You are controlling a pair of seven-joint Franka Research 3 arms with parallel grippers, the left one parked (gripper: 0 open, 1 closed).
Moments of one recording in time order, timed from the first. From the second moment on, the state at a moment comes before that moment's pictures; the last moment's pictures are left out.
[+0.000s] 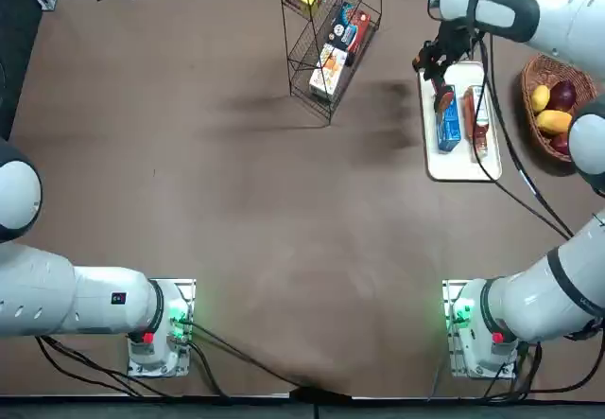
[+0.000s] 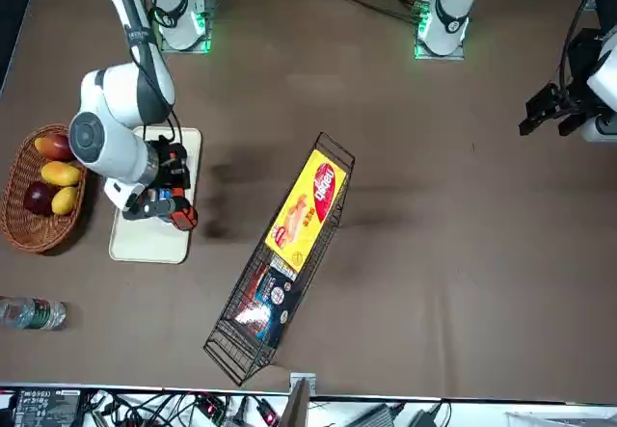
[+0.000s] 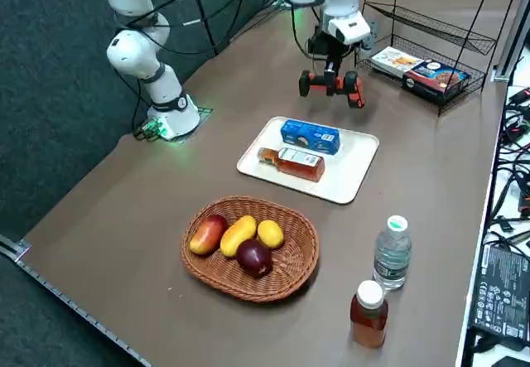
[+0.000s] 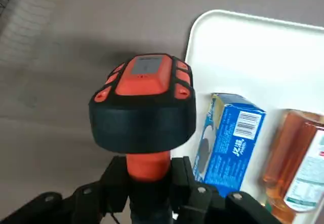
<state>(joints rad) 0.24 0.28 -0.04 -1.92 0.09 2.08 0.01</state>
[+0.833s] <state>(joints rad) 0.28 0.33 -0.04 -1.98 0.08 2.19 0.14</state>
